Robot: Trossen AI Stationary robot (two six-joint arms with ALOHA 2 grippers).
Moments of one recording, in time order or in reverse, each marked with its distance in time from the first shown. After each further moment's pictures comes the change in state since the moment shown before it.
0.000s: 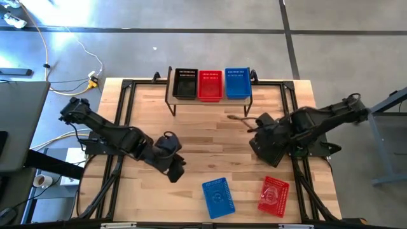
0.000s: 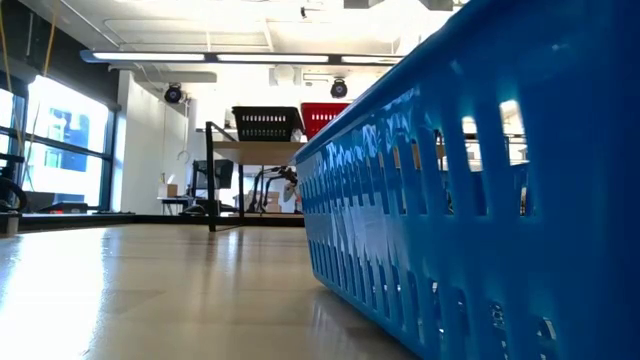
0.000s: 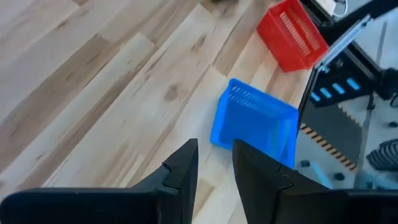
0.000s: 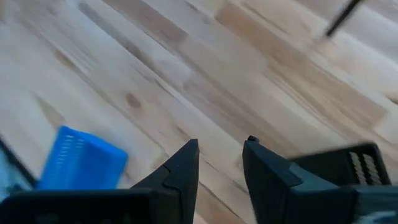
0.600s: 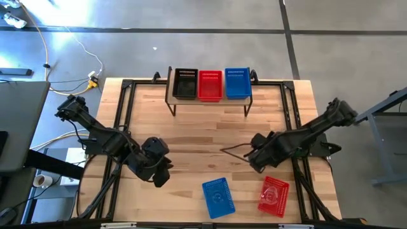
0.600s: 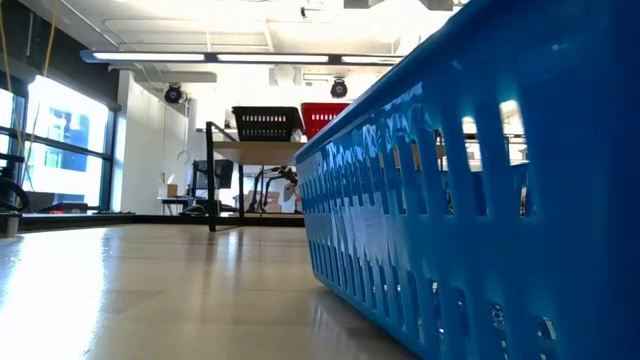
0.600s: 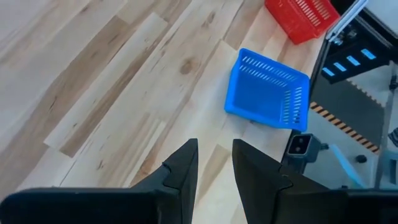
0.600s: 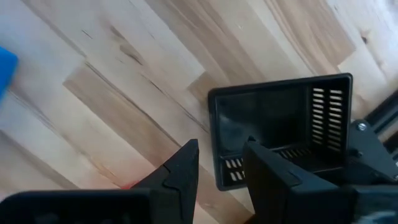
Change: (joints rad) left arm -0.127 -0.073 0.000 -0.169 -0.075 -0.064; right arm 0.154 0.245 0.000 -0.182 -0.134 0.028
